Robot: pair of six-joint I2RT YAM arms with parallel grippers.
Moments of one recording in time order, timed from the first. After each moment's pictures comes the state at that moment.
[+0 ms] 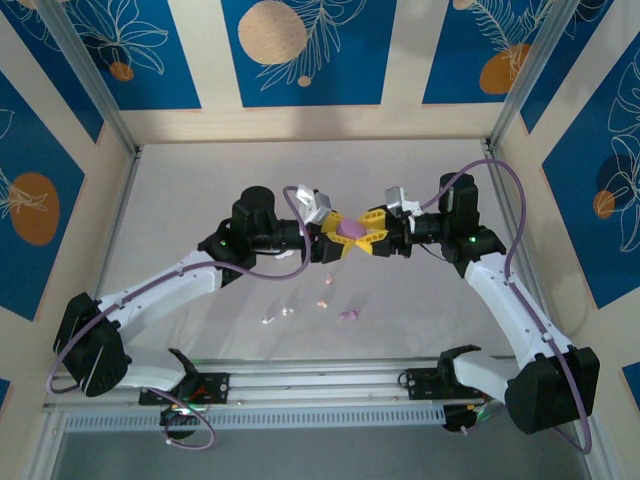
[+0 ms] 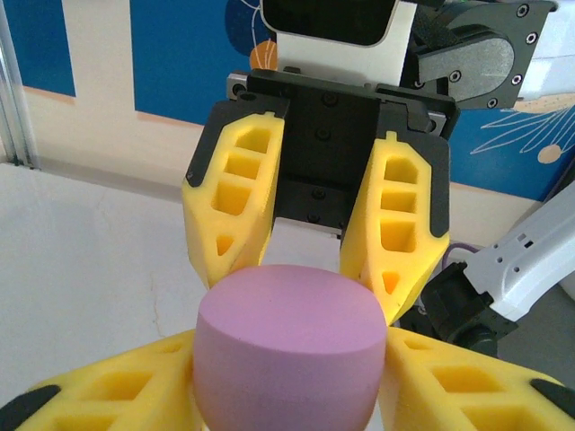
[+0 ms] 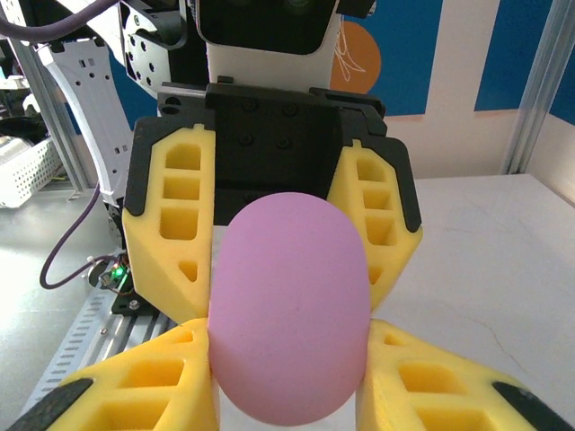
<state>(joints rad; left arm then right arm) -0.77 1.34 1.02 0.16 0.68 -0.07 0.23 1.10 0.93 -0.26 -1.28 -0.39</state>
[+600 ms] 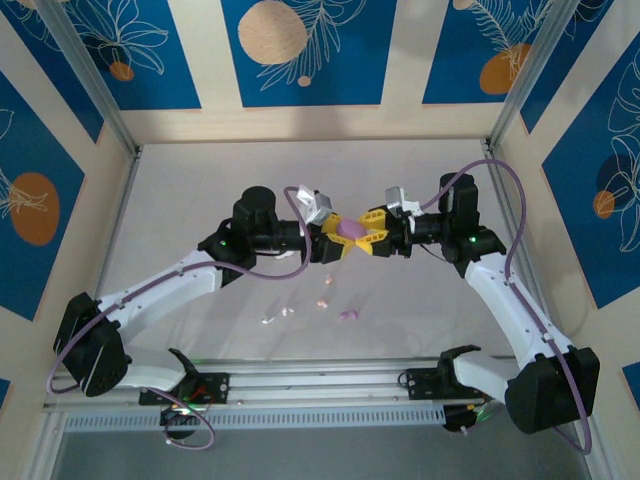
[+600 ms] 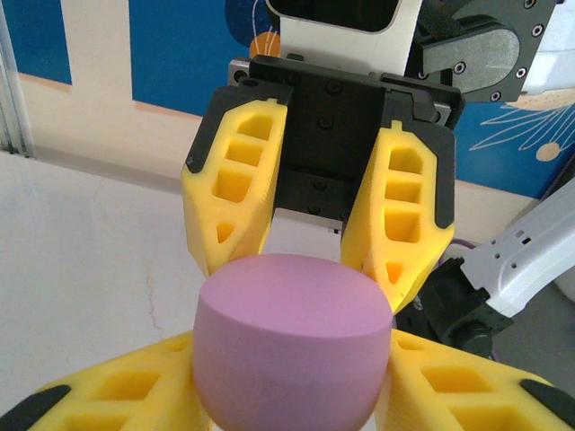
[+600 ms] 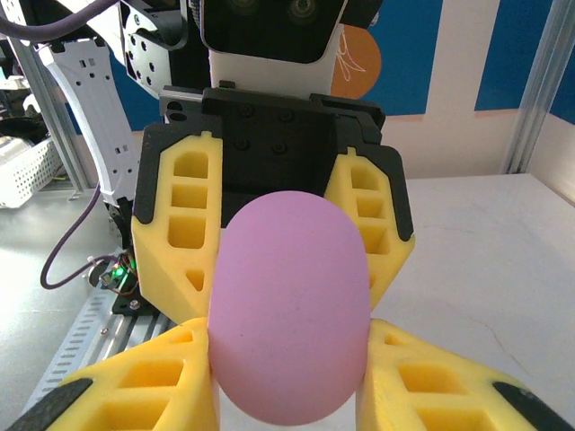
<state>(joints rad) -0.77 1.34 1.03 0.15 0.68 -0.08 0.23 1.10 0.93 -0.27 -1.28 -0.40</state>
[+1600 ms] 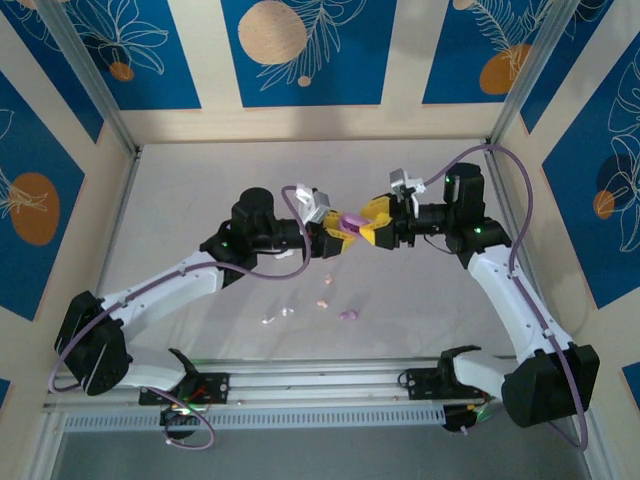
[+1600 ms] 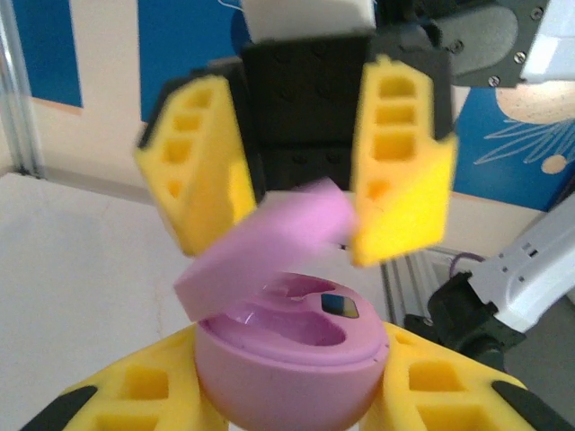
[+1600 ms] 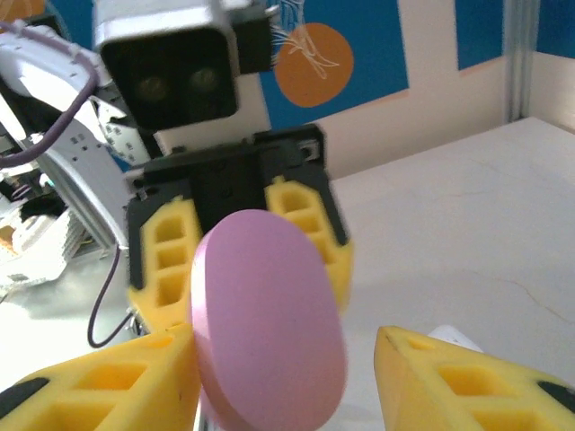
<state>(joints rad) -0.77 1.35 1.00 0.24 0.69 -0.10 0.18 1.14 1.02 -0.31 -1.26 -0.11</state>
